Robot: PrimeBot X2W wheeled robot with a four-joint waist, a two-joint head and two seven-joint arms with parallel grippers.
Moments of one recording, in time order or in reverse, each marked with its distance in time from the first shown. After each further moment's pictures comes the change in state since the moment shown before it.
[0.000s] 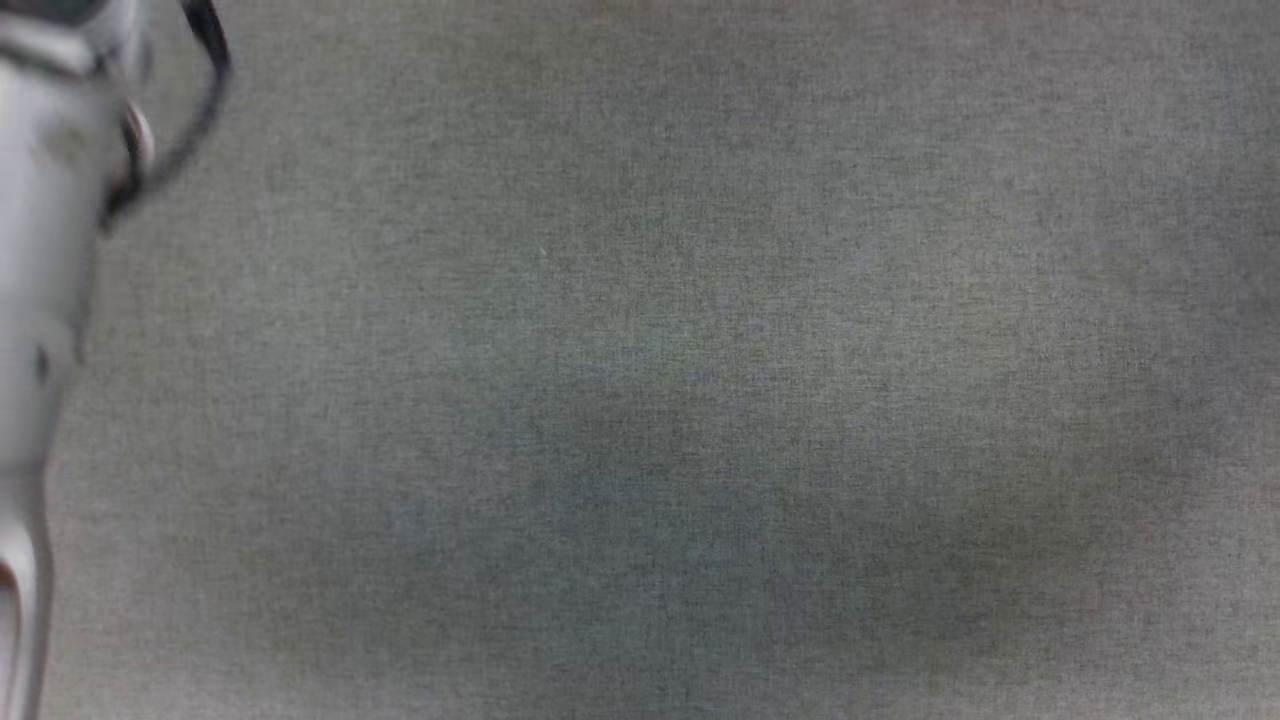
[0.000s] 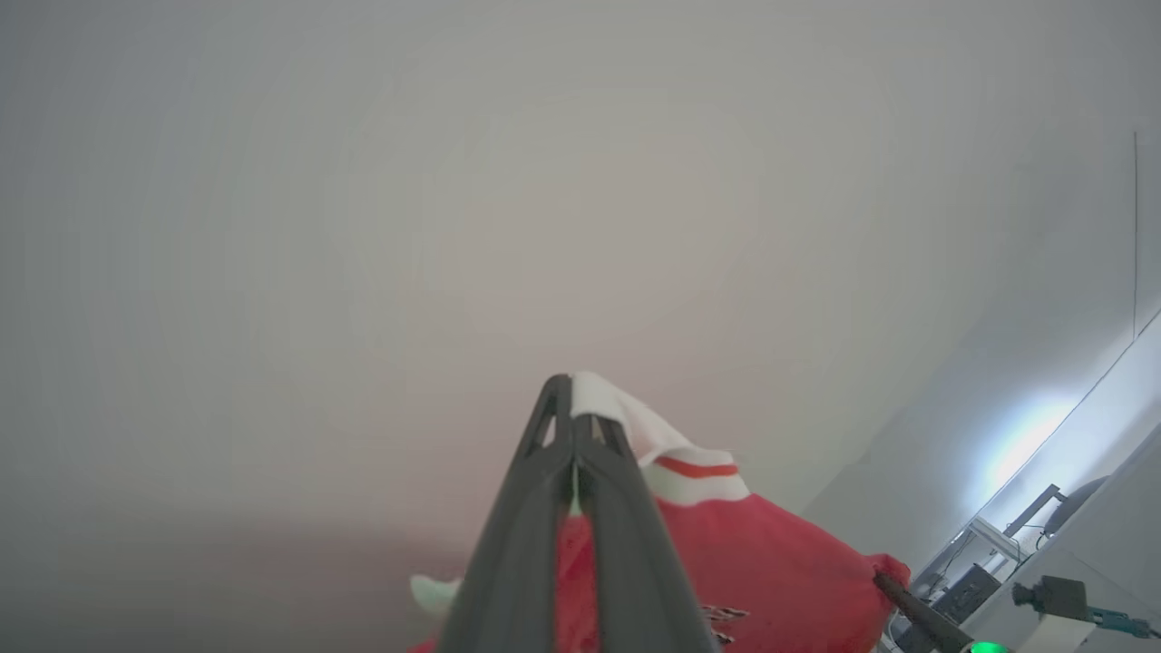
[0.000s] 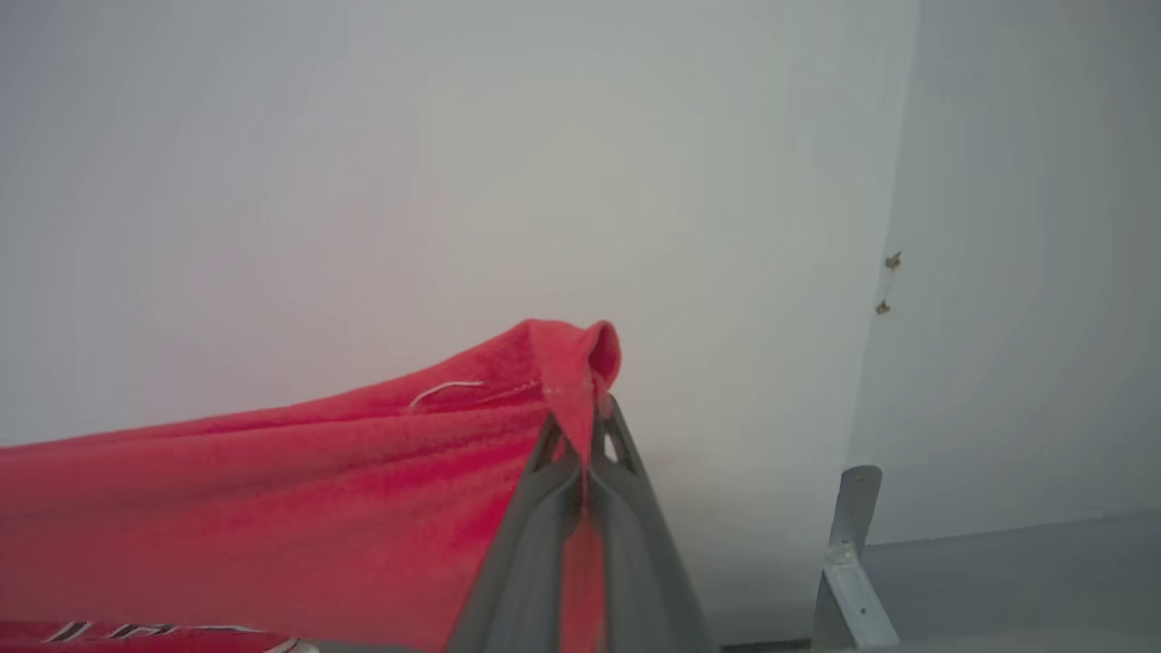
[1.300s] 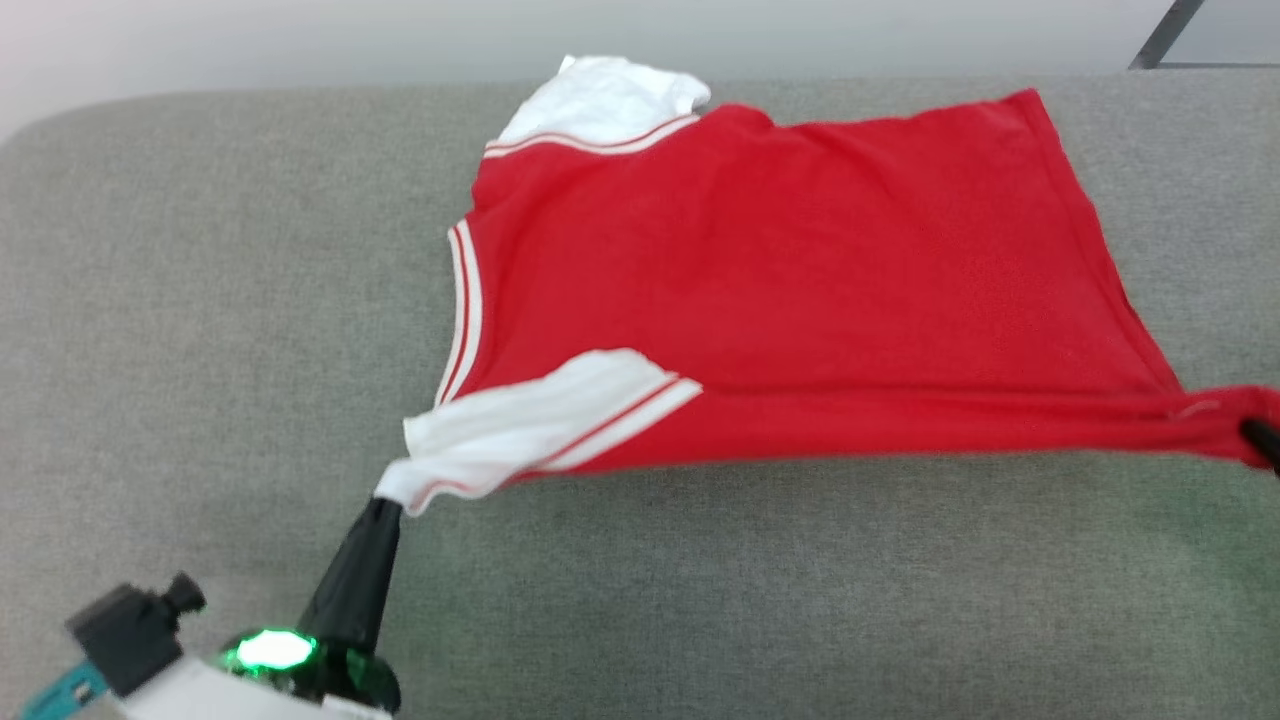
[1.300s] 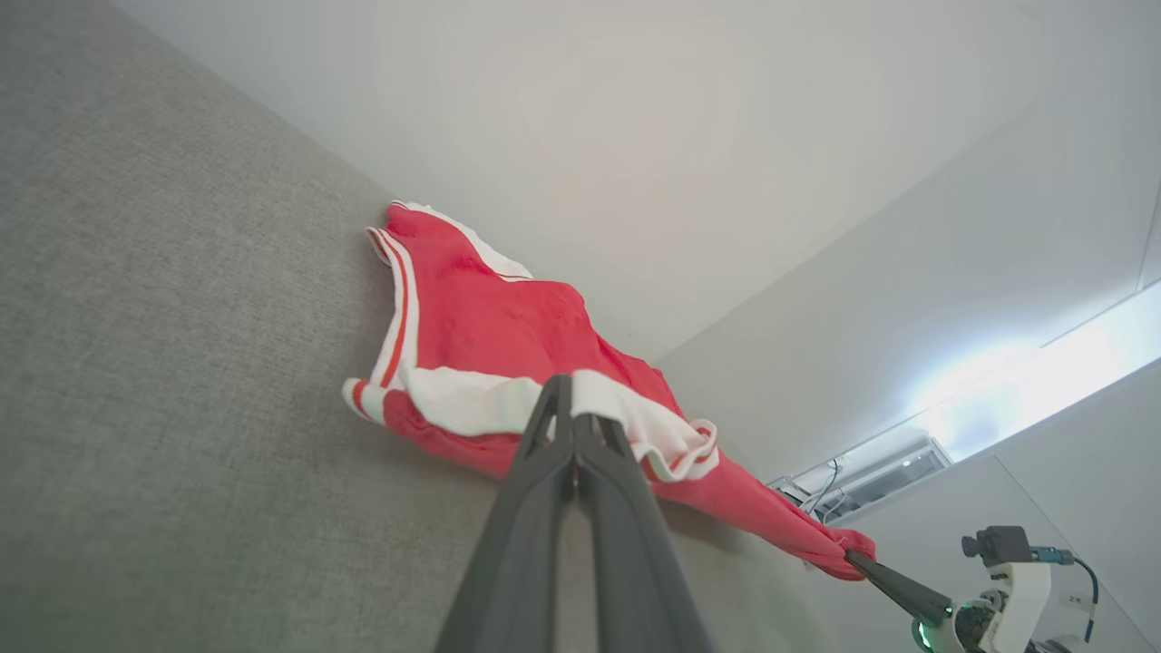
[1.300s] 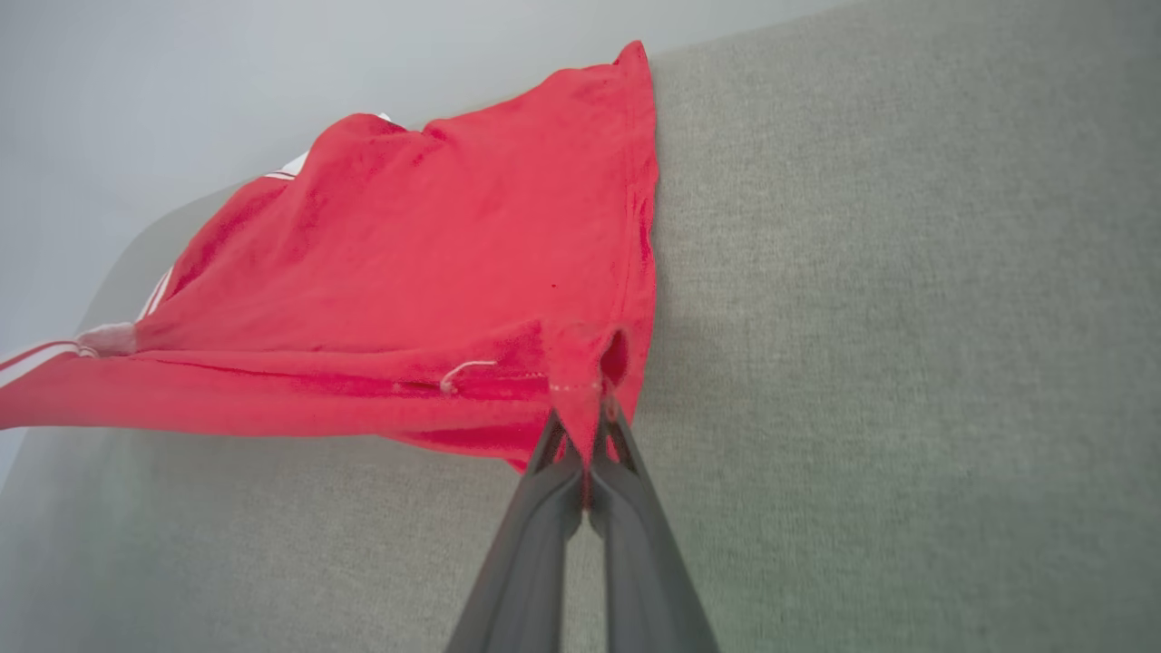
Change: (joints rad) left arm 1.402 0.008 0.217 -0.718 0.192 0.000 -0.060; right arm 1.449 -0.199 -0.254 -1.022 0.351 0.000 0.407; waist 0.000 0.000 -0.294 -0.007
